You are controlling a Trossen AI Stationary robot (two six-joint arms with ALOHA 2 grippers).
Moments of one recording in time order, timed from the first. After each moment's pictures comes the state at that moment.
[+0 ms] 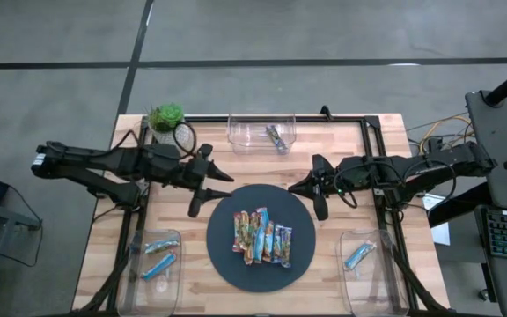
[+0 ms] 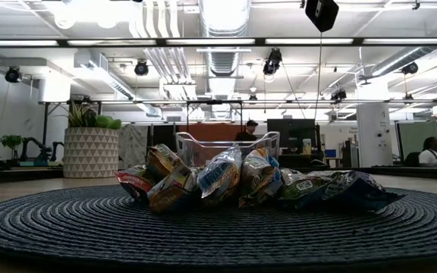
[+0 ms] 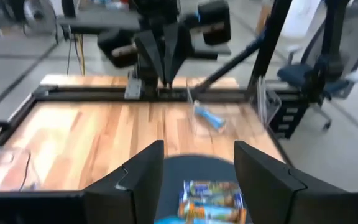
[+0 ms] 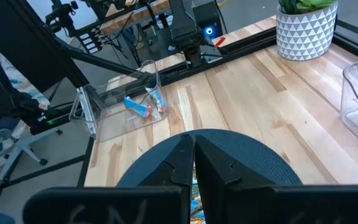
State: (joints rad) left arm -0.12 1.07 1.10 -0.31 -0.01 -0.08; right arm 0.17 1.10 0.93 -0.18 0.13 0.46
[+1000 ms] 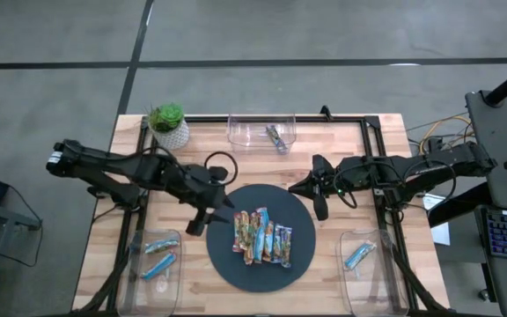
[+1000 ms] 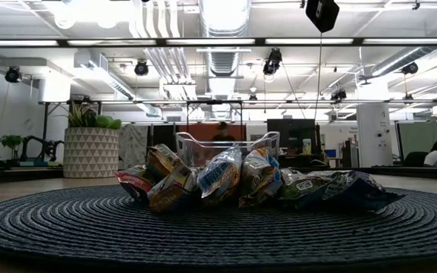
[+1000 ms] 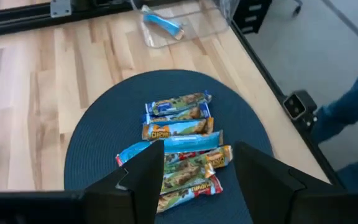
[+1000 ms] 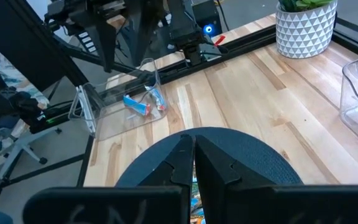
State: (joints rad) left arm -0.21 1.28 1.31 -0.69 0.10 0.06; right arm 0.17 1.10 0.93 -0.18 0.13 0.47
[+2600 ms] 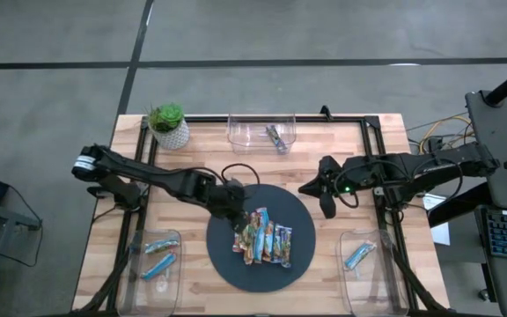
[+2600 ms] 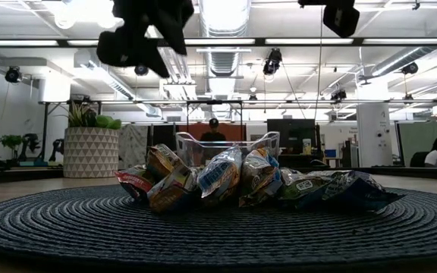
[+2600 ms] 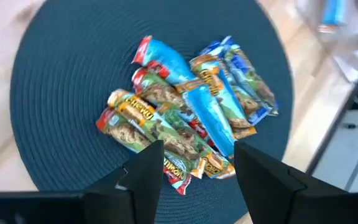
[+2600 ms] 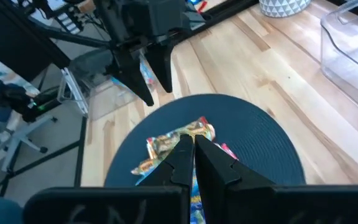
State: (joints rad) left arm -0.20 1.56 1.30 -0.74 -0.03 -1.01; right arm 0.17 1.04 0.94 -0.39 0.13 0.57
